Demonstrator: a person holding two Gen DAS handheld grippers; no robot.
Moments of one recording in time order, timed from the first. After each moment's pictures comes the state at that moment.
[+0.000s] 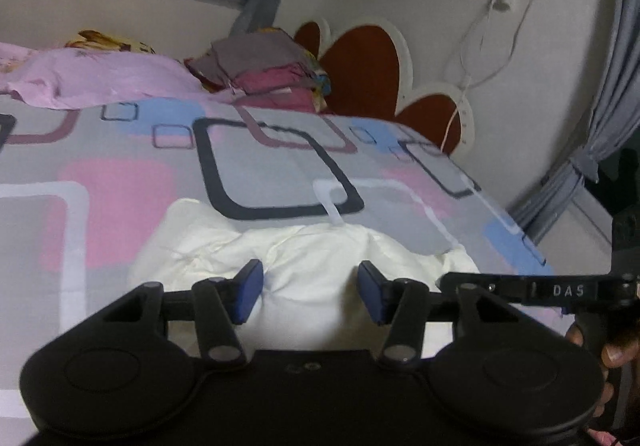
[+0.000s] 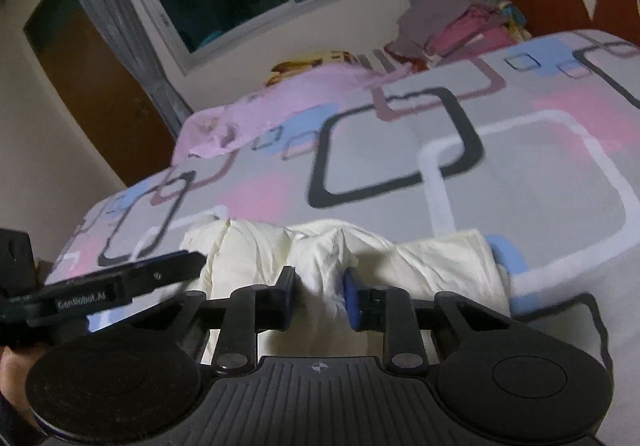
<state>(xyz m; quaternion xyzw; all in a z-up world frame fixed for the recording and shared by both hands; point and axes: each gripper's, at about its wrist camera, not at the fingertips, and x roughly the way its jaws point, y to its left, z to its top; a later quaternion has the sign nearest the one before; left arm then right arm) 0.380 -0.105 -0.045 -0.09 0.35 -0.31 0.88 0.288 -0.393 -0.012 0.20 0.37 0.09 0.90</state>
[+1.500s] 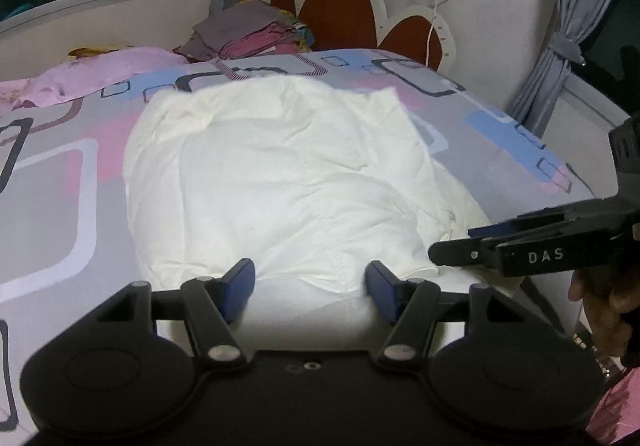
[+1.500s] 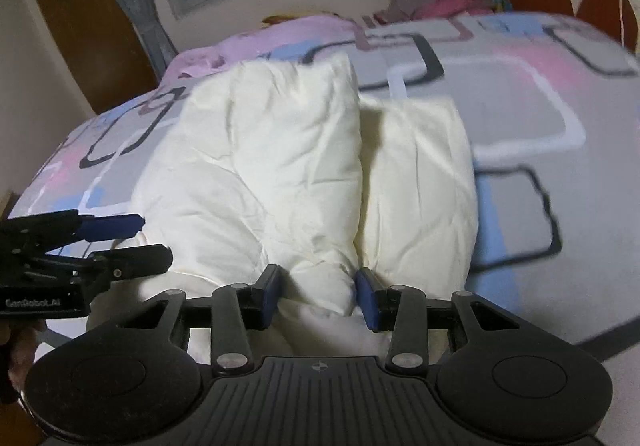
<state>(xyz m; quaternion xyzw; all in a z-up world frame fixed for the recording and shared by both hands) 0.236 -0.123 -0.058 0.04 0.37 -0.30 0.88 0.164 -0.371 -0.056 0.14 0.41 0.08 0.90</state>
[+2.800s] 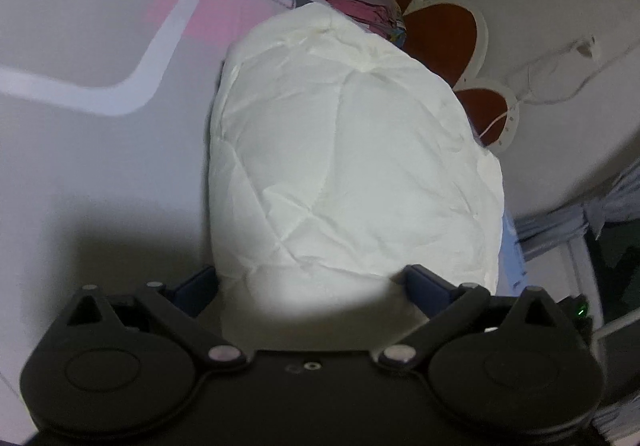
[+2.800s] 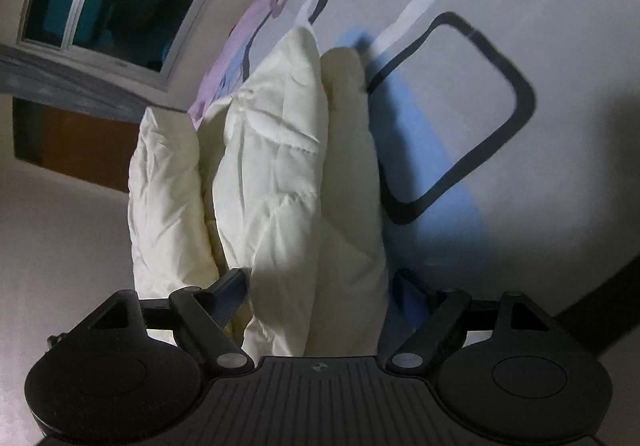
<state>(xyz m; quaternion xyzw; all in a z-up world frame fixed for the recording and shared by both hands) 0.288 -0.049 -0.108 -0.26 0.48 -0.23 0.81 0.203 -0.507 -0.130 0.45 0.45 0.14 0.76</state>
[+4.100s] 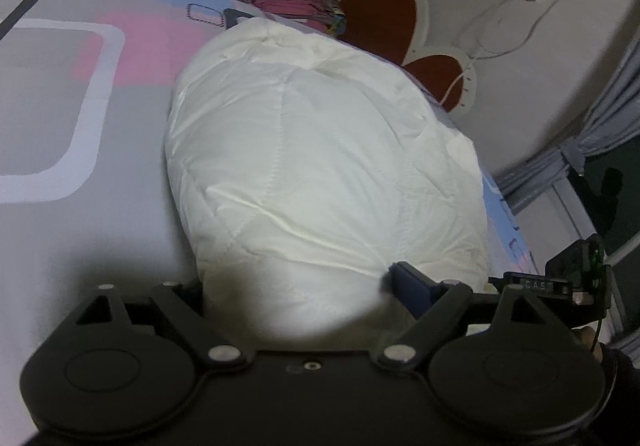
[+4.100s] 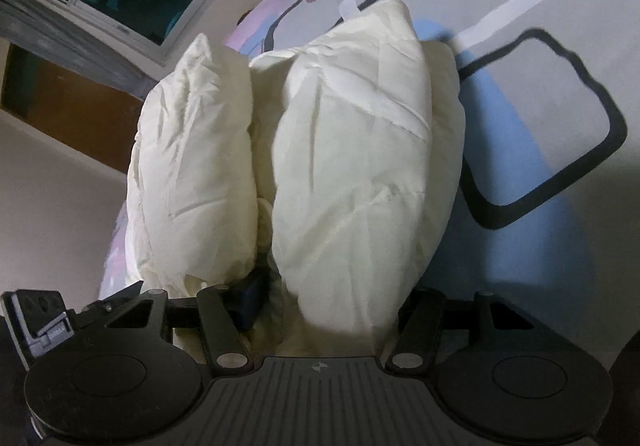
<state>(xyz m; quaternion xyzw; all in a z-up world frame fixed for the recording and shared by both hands) 0.310 -0.060 -0.099 -0.16 0.44 -0.32 0.82 0.210 -0.432 -0.101 0.36 0.45 0.11 0.81</state>
